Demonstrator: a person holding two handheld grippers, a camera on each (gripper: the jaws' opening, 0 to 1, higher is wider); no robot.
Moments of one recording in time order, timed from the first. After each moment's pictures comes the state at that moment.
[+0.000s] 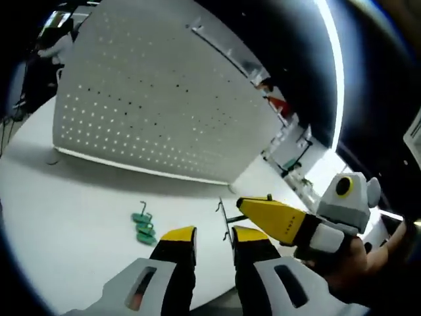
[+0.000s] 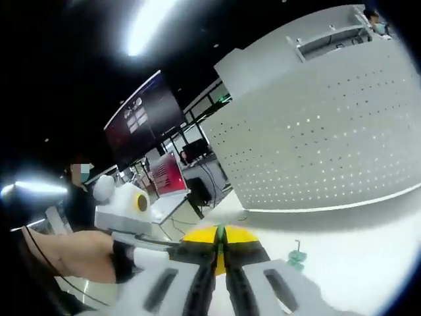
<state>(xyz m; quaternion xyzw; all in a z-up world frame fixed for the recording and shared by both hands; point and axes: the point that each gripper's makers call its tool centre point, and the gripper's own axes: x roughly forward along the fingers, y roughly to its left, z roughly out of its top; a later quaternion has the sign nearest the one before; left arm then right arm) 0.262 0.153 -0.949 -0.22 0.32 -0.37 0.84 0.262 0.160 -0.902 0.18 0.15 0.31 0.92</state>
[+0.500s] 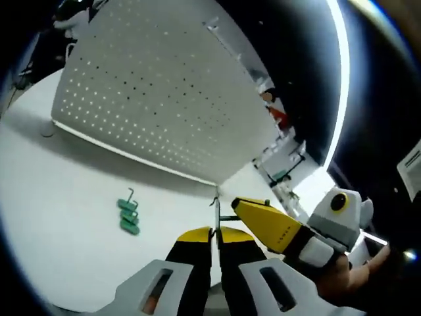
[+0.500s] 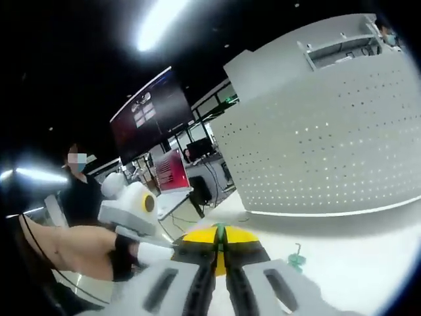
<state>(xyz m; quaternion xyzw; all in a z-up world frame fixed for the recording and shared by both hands) 0.252 0.143 -0.942 -0.28 0.33 -0.38 0.82 0.257 0.162 -0.899 0.16 0.13 0.32 0.92</state>
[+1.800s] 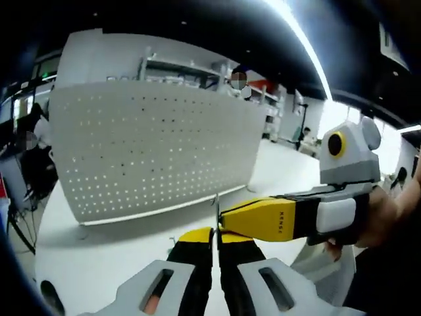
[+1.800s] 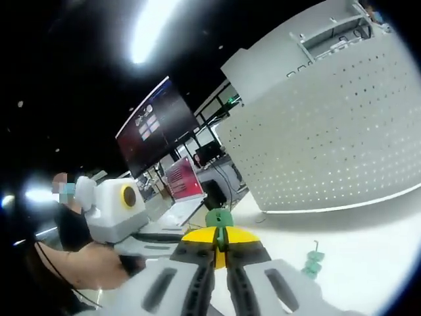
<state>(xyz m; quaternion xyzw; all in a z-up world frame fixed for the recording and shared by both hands) 0.268 0.163 -0.915 -0.01 0.22 -0.39 0.90 0.255 0.170 -0.883 0.22 0.15 0.35 0.90</state>
